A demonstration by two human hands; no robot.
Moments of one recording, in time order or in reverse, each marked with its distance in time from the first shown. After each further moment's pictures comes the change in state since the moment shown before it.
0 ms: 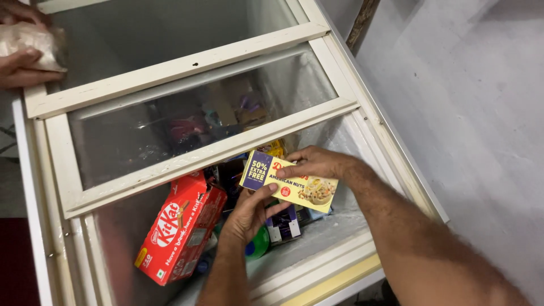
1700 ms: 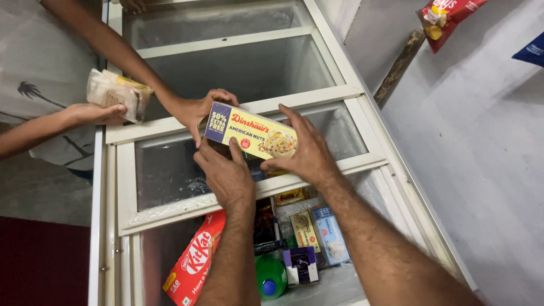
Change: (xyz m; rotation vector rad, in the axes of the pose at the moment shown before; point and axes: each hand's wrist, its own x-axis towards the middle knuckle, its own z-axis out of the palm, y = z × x) left_hand -0.001 0.169 0.052 0.938 1.145 0.772; right_hand -0.001 -0.159 -0.002 -0.190 0.791 -0.712
